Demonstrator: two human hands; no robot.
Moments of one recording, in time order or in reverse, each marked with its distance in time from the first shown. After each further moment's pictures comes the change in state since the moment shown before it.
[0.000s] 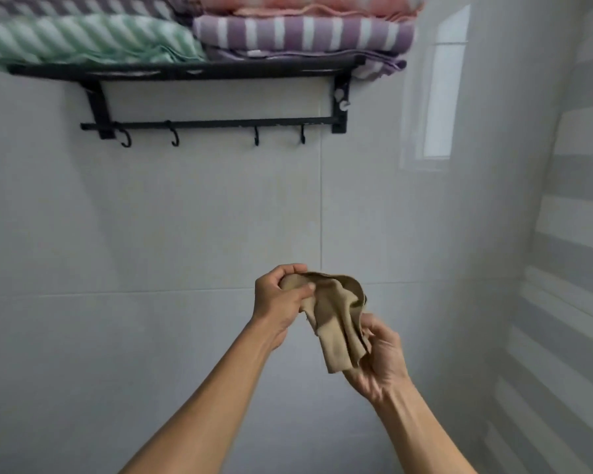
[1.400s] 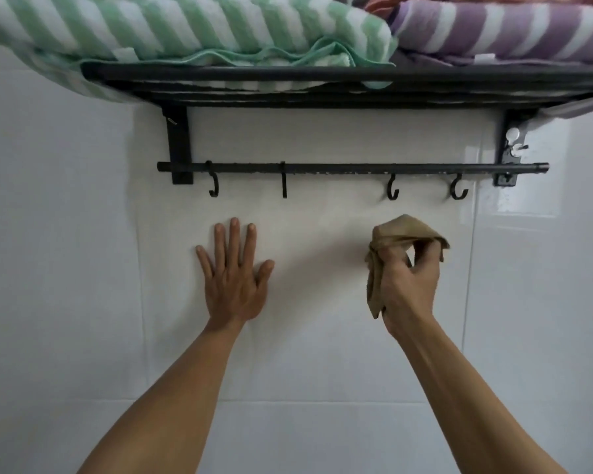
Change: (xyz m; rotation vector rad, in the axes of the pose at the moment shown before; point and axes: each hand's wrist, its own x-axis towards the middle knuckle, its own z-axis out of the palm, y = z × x) left_hand 0.361 0.033 -0.275 1.377 0.510 0.863; right_hand 0.341 0.061 0.150 -0.787 0.369 -0.886
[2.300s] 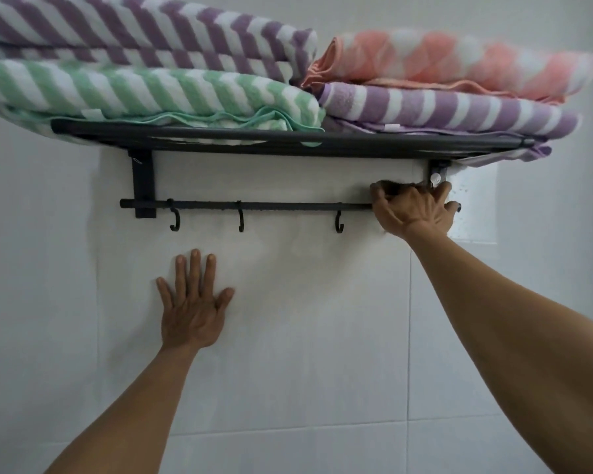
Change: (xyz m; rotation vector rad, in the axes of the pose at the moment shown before) left_hand 0.002 0.003 -0.023 -0.009 -0.269 -0.076; right_hand 0.133 -0.120 -0.025 -1.561 0.102 -0.253
